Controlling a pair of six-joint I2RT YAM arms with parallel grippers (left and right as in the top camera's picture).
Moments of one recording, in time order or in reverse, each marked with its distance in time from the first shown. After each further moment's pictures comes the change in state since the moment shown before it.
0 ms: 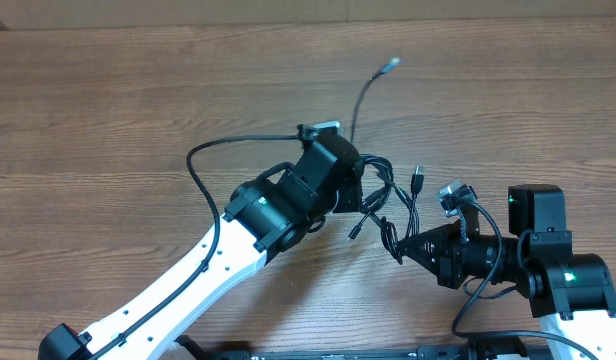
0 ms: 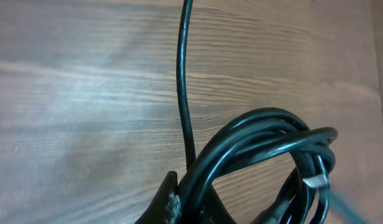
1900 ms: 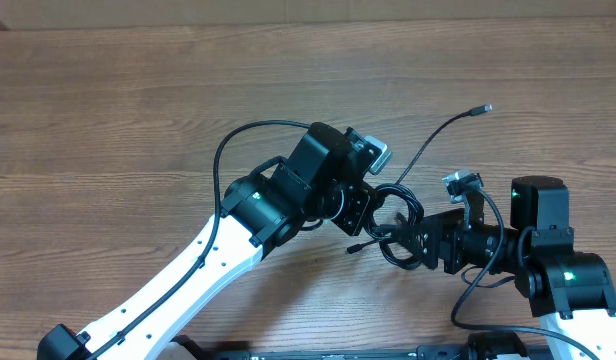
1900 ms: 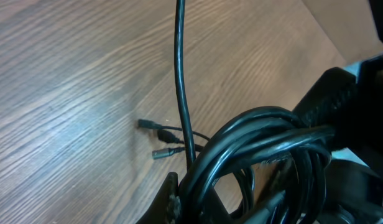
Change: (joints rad) left arm 0.029 0.000 0.000 0.054 0.448 0.603; right arm 0.000 0.003 0.000 0.124 0.059 0.169
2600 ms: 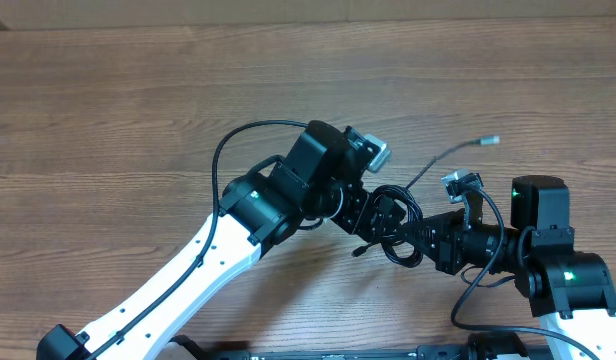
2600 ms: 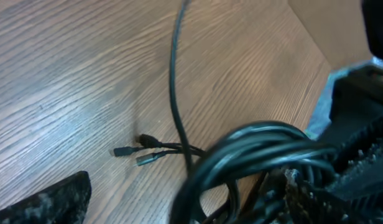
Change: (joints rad) left arm 0.026 0.000 0.000 0.010 0.037 -0.038; right arm 0.000 0.000 0.000 0.009 -0.030 -0.016
